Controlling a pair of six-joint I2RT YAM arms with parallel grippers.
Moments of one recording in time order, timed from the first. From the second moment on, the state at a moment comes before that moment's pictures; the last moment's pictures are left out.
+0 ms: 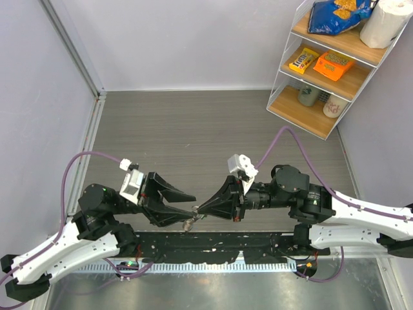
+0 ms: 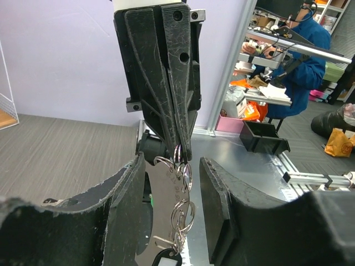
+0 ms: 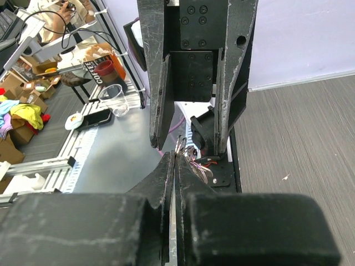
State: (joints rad) left arm -1.01 0.46 0.66 0.15 0.57 -0.40; right arm 1.33 0.88 0.98 -0.02 -0.29 0.29
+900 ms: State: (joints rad) left arm -1.01 0.46 0.66 0.17 0.58 -0.40; right arm 1.33 0.91 0.99 0.04 -0.30 0.31
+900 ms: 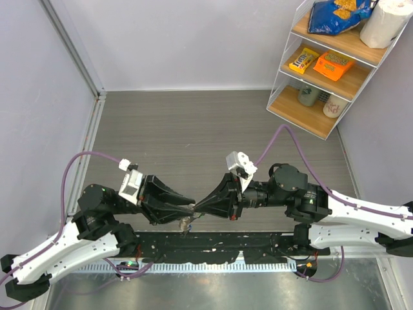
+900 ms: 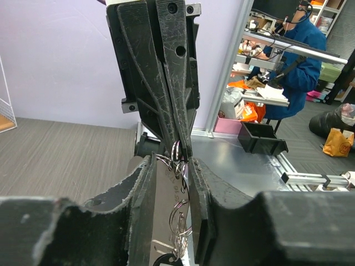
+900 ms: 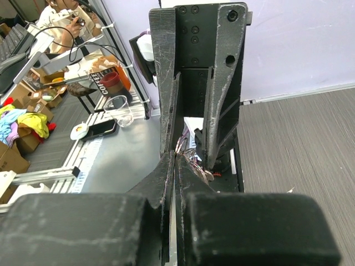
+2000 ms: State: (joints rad) left arm -1.01 0.46 0.67 0.09 0.52 -0.38; right arm 1.33 0.85 0.98 0.06 -0.25 0.29
